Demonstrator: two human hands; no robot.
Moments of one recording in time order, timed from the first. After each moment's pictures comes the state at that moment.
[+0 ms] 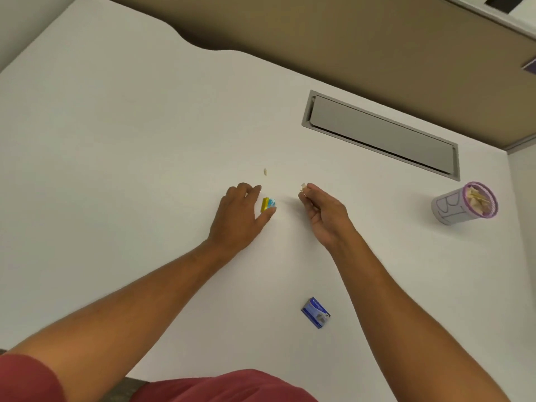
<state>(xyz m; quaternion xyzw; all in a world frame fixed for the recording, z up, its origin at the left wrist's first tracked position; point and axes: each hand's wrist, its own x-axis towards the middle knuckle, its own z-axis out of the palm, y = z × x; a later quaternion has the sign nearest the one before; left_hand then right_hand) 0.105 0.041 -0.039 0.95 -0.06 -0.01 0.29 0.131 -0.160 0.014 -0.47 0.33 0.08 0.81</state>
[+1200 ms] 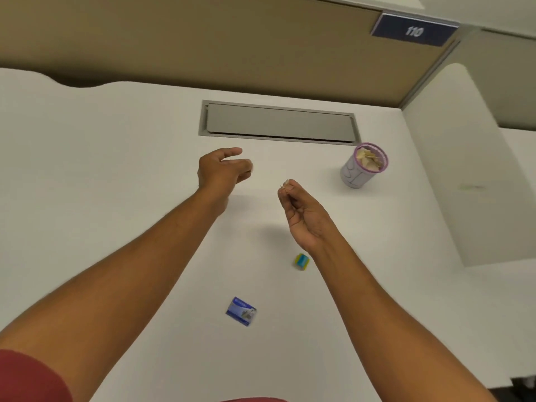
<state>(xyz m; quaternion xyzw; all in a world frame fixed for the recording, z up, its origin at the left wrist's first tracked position) 0.178 -0.145 0.056 0.66 0.16 -0.13 0.72 0.070 -0.303 0.066 -0.28 0.33 0.00 0.90</state>
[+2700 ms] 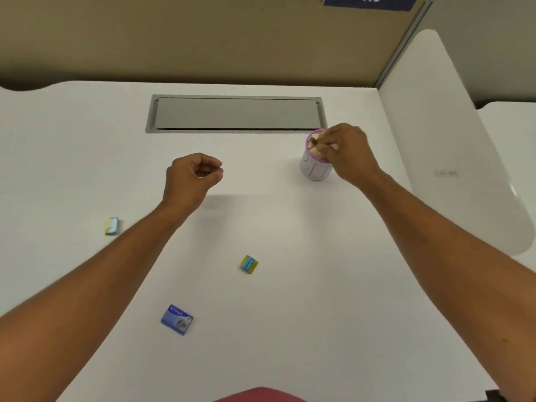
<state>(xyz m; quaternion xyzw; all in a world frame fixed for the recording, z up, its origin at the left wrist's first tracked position) 0.153 -0.208 0.042 0.85 0.00 -0.06 0.53 0.139 -0.545 0.069 -0.97 0.04 -0.07 0.23</state>
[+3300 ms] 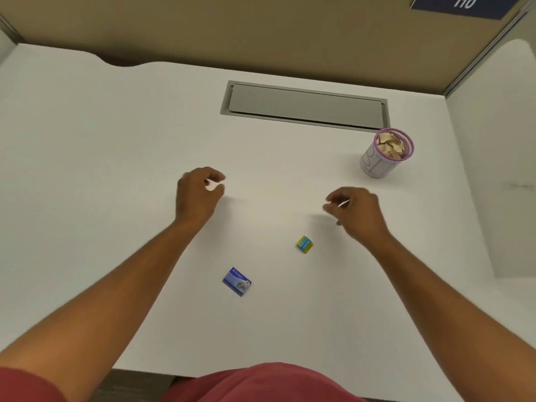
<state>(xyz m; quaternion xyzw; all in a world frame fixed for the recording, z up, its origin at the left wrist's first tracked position) 0.094 -0.081 0.014 0.91 0.05 0.02 0.41 0.036 -0.413 0.031 -0.91 0.13 0.03 0.38</state>
